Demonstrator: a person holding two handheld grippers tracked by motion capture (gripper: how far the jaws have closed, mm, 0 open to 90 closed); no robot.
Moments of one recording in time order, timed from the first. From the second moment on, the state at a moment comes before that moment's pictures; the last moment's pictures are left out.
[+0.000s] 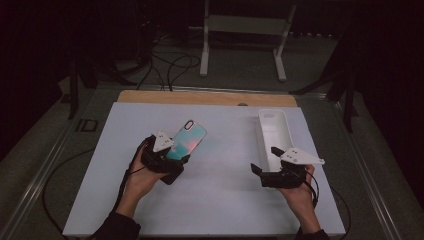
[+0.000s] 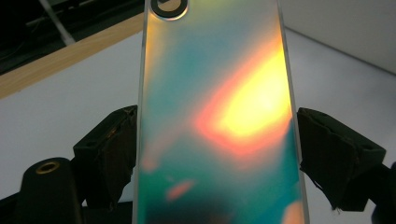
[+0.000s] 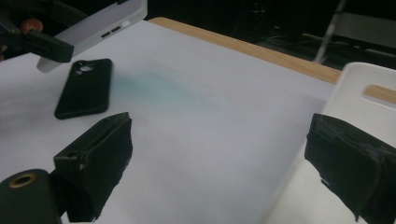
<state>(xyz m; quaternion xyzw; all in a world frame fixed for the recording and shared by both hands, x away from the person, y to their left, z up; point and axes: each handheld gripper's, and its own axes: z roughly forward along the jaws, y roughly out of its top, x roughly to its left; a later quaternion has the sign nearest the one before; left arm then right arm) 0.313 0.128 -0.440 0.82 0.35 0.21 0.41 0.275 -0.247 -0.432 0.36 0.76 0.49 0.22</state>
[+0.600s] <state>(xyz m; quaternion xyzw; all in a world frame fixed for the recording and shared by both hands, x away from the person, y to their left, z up) 0.294 0.095 -0.437 0.83 0.29 0.22 0.42 0.298 -0.215 -0.415 0.35 0.77 0.51 0.17</state>
